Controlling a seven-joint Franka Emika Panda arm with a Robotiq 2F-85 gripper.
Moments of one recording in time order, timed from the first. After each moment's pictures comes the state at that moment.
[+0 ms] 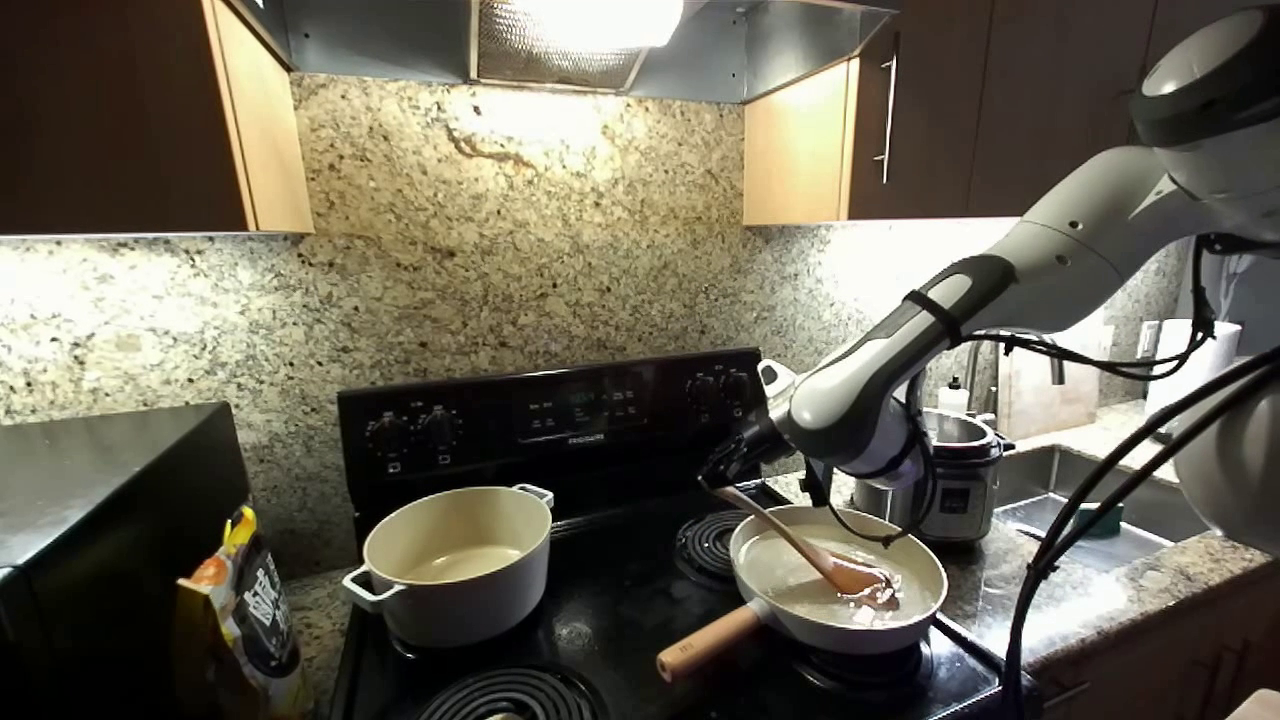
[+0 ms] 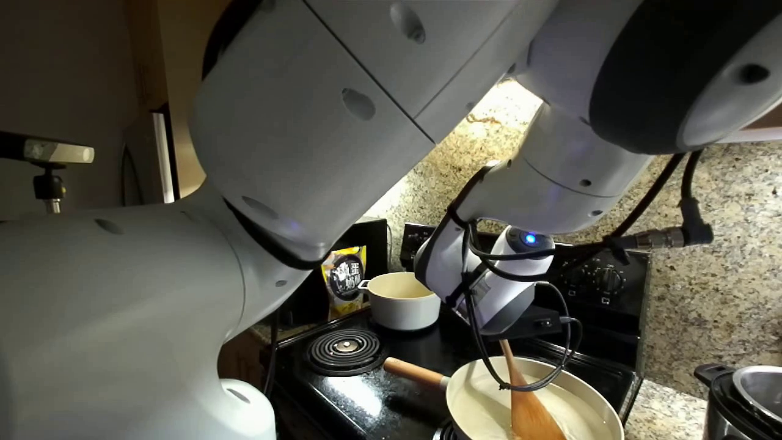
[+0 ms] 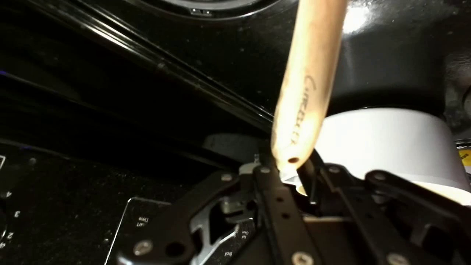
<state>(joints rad) -1.12 0.85 0.96 -2.41 -0.37 3.46 -0.91</state>
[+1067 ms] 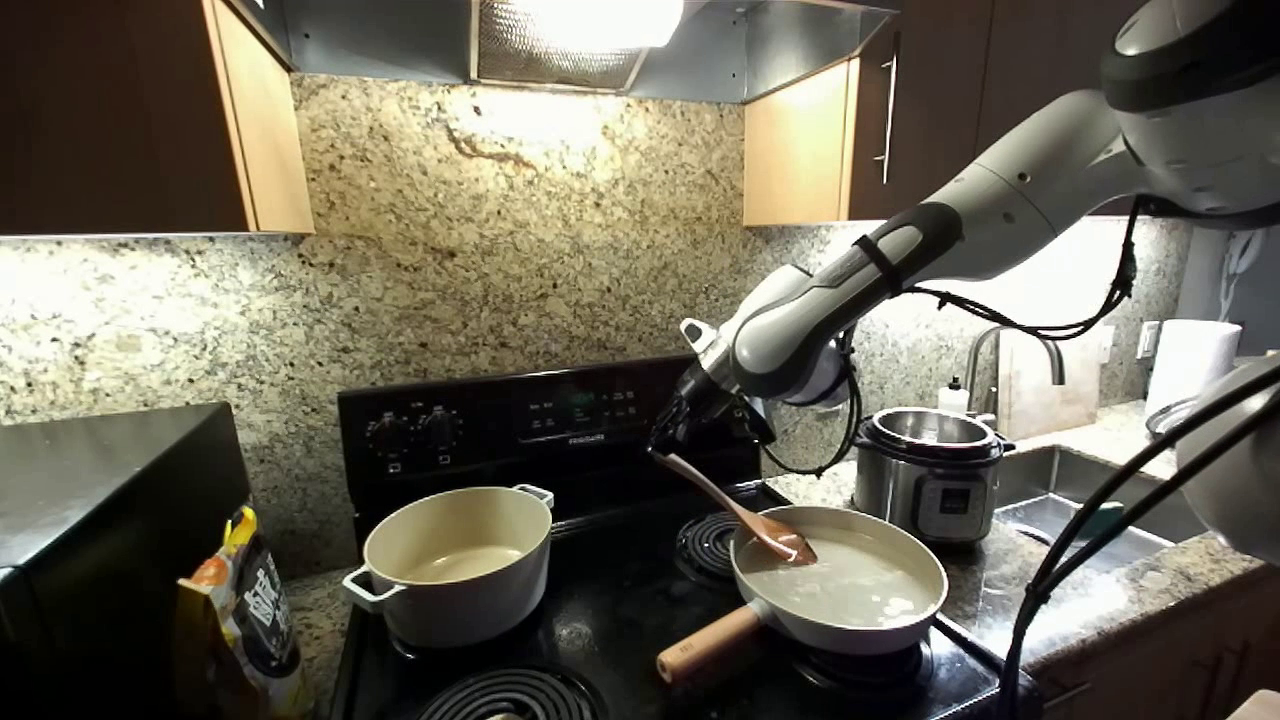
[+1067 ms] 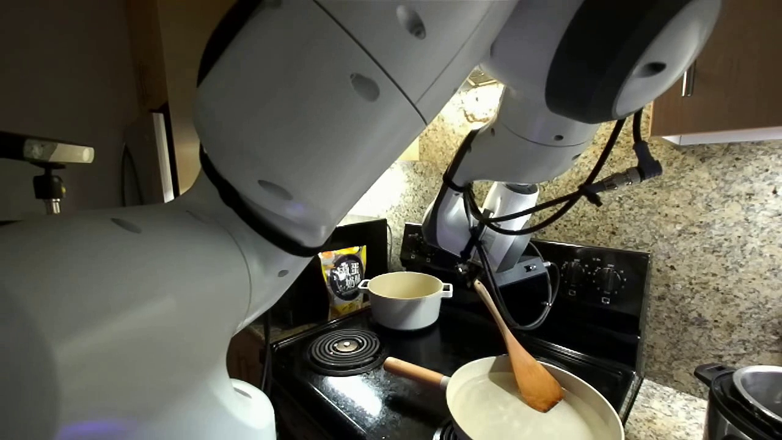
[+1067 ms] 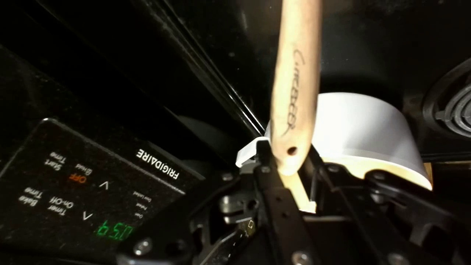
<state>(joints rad) -1.00 0.78 1.03 -2.18 -0.48 3.06 -0.84</state>
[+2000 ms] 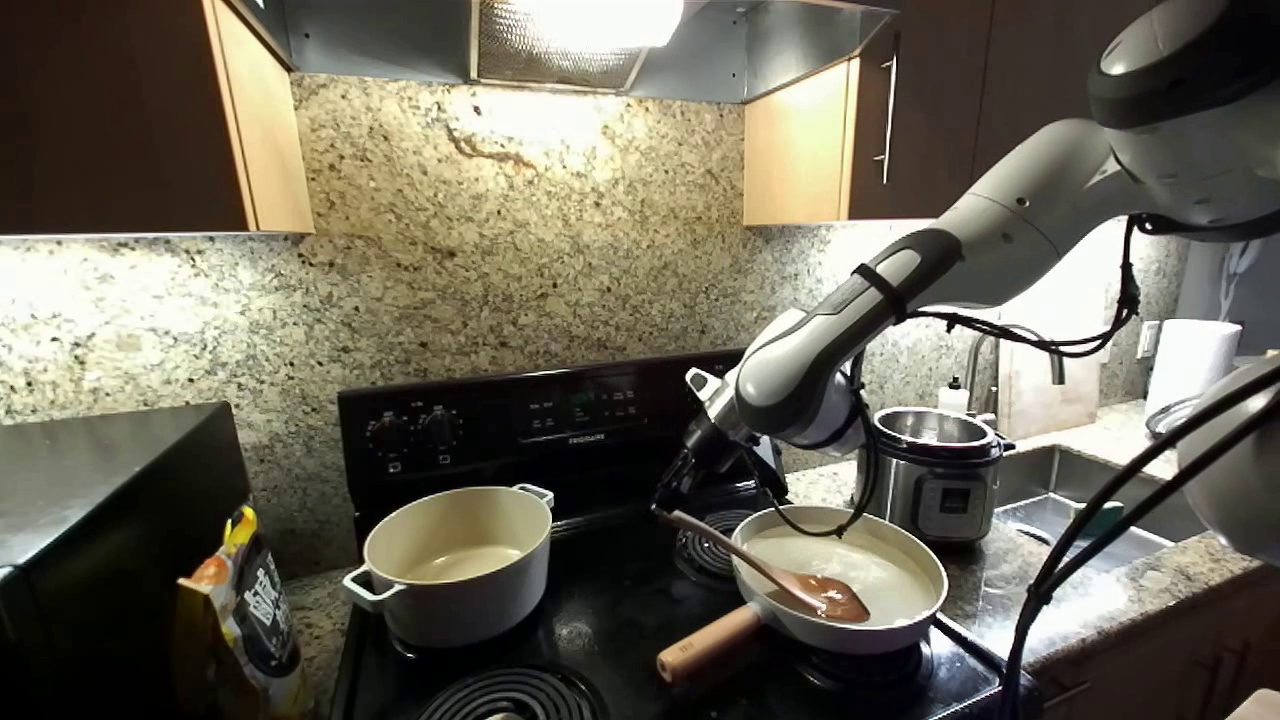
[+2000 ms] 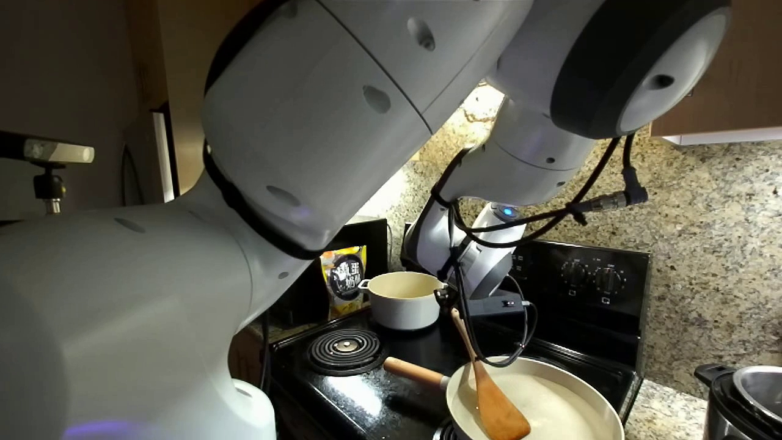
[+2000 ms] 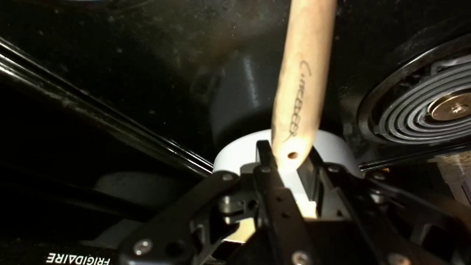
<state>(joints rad) -0.98 0.81 0.99 -2.31 -0.36 3.09 -0.83</state>
